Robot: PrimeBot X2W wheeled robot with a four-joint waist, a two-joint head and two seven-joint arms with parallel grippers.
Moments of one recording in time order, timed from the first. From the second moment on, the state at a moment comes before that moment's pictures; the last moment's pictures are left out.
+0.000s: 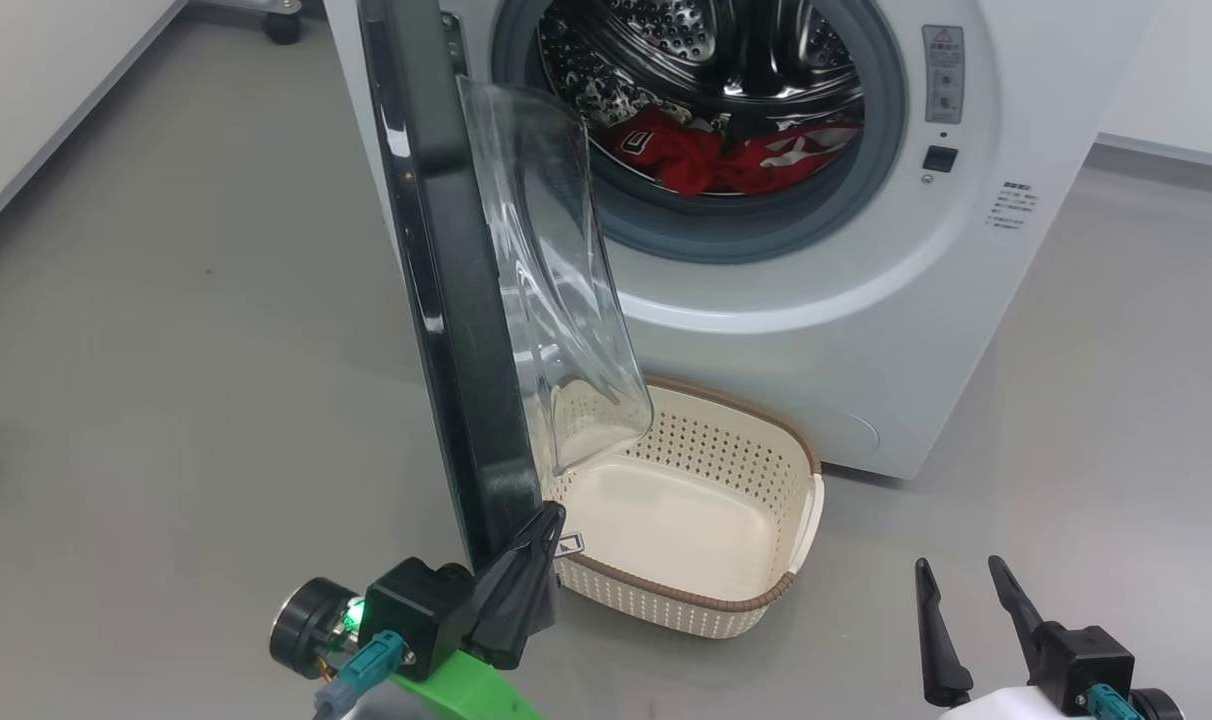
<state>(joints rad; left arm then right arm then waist) 0.03 0.07 -0.45 -0.21 -0.31 -0.02 0.14 0.16 -0.08 0.20 0.19 0.30 -0.10 -0.26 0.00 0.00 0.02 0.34</state>
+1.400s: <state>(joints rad) 0.07 0.09 -0.26 -0.18 -0.29 0.08 0.10 0.16 -0.07 0.21 0.21 0.28 -0.09 -0.26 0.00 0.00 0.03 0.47</state>
